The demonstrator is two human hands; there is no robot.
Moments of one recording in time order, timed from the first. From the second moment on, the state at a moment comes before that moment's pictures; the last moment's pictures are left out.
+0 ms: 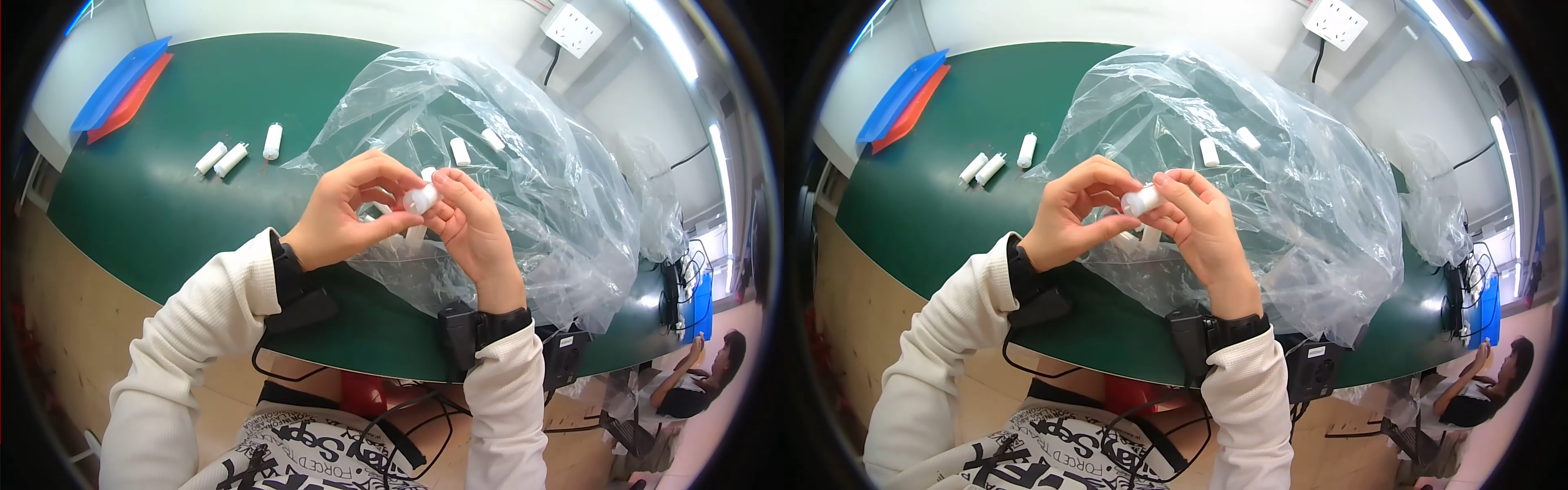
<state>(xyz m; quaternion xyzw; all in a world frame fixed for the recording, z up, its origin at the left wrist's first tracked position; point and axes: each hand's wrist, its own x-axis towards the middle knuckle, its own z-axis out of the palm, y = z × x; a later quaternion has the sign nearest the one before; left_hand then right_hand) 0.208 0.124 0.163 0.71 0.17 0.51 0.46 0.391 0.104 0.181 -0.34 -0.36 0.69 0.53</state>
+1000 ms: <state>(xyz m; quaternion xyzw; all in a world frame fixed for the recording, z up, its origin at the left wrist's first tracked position) 0.207 0.113 0.169 0.74 0.23 0.48 0.41 0.371 0.090 0.175 -0.18 -0.31 0.83 0.43</state>
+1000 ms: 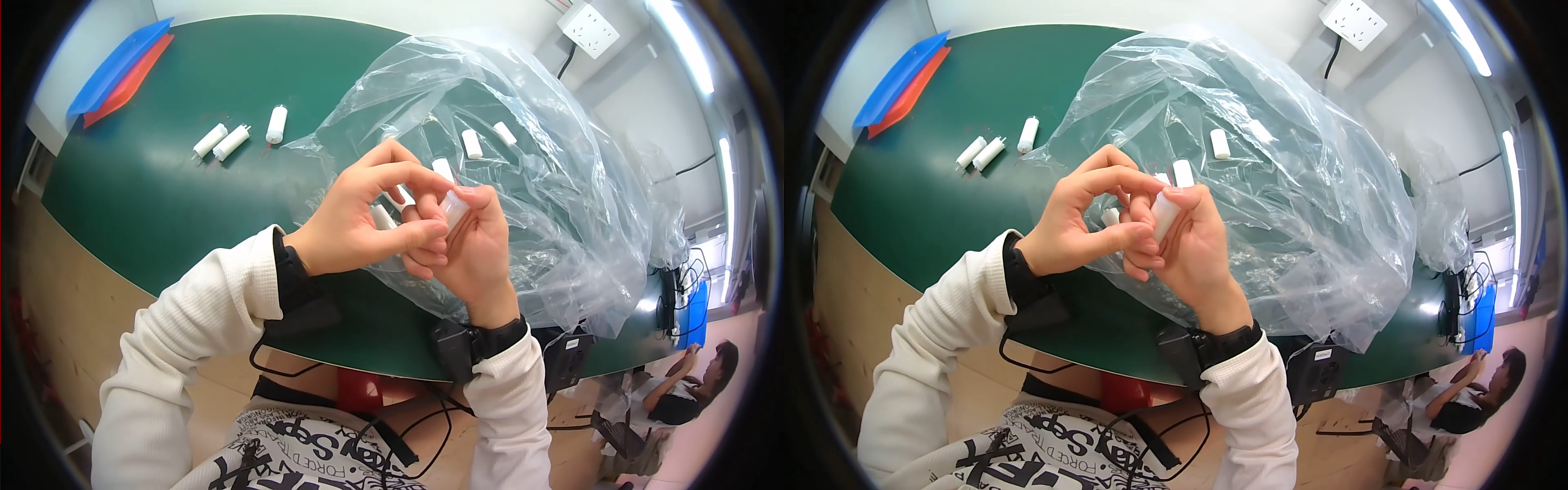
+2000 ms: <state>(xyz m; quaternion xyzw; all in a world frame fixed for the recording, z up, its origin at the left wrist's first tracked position) 0.206 0.124 0.155 0.63 0.17 0.40 0.64 0.372 0.088 0.180 -0.32 -0.43 0.74 0.41</state>
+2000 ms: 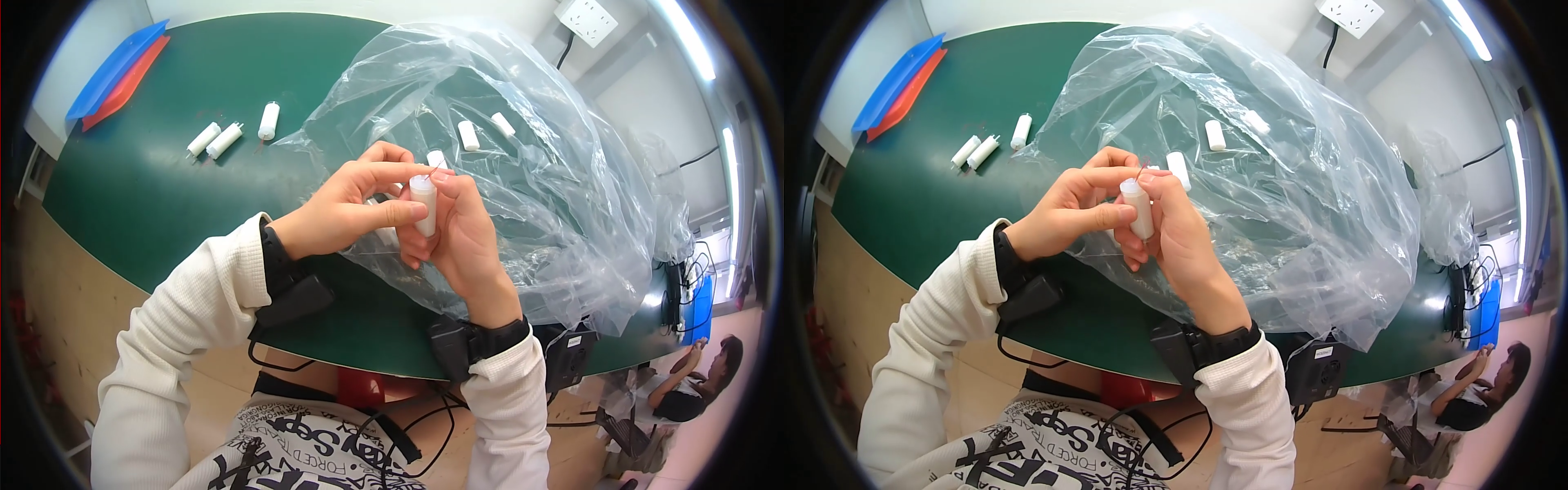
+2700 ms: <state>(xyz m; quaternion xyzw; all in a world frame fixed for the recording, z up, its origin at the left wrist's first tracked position) 0.204 0.132 0.158 0.59 0.25 0.52 0.56 0.394 0.101 0.178 -0.42 -0.47 0.57 0.53</state>
